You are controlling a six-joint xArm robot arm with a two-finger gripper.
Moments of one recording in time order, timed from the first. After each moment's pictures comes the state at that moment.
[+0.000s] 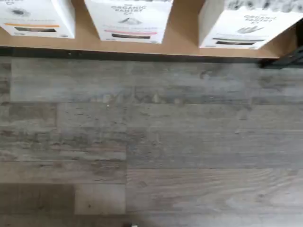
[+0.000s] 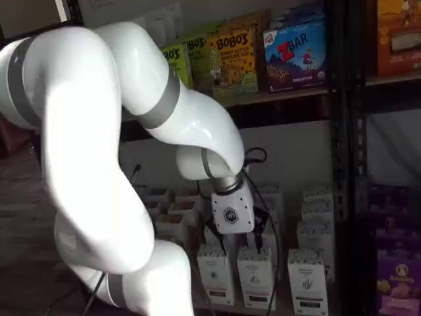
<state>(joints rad) -0.19 -0.38 -0.30 -0.09 0.61 -0.11</state>
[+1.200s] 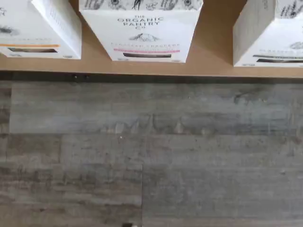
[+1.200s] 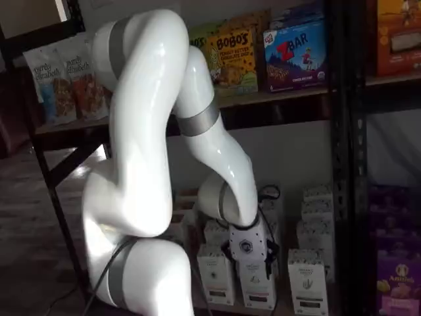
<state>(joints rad) -0.18 0.20 -0.45 0.17 0.16 -0.34</state>
